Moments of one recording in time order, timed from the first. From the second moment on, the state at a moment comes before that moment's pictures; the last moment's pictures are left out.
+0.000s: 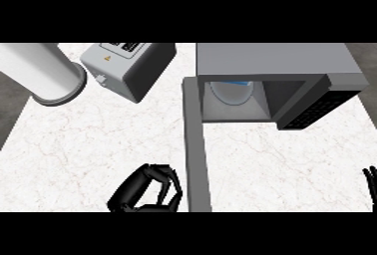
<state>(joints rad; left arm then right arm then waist) 0.07 0.01 -0.33 -1.50 -0.22 -0.30 -0.26 0.14 -0.36 -0.25 -0.91 -0.26 0.22 -0.92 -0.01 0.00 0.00</state>
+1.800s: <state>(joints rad) -0.60 0.01 -1.03 -1.04 0.35 0.34 -0.24 0.10 -0.46 -0.15 -1.21 -0.35 0.34 -0.79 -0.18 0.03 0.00</state>
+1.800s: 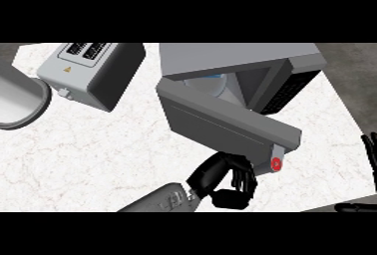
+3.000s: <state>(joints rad) -0.98 0.03 -0.94 -0.83 0.58 0.51 -0.24 -0.05 -0.56 -0.11 -1.32 -0.45 0.44 -0.66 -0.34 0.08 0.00</state>
